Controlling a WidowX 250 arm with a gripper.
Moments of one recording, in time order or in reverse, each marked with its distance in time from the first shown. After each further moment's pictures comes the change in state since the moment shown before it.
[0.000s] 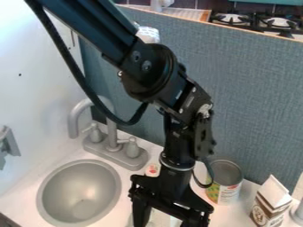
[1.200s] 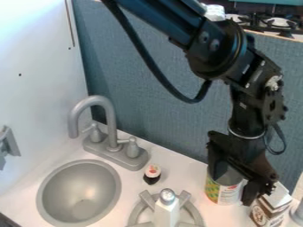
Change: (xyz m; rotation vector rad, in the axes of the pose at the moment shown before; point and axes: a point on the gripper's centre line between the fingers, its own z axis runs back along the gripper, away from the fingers) arm 0.081 -0.066 0.045 -0.004 -0.345 -0.492
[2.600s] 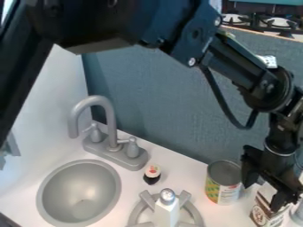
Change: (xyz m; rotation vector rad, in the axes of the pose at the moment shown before) arm 0.060 -0.014 -0.061 0.004 0.031 -0.074
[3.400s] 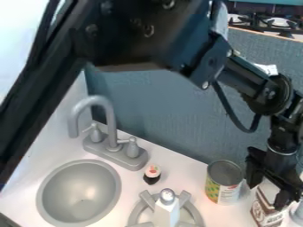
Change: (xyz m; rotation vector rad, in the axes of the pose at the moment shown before) arm 0.017 0.005 -0.019 -0.031 0.011 -0.007
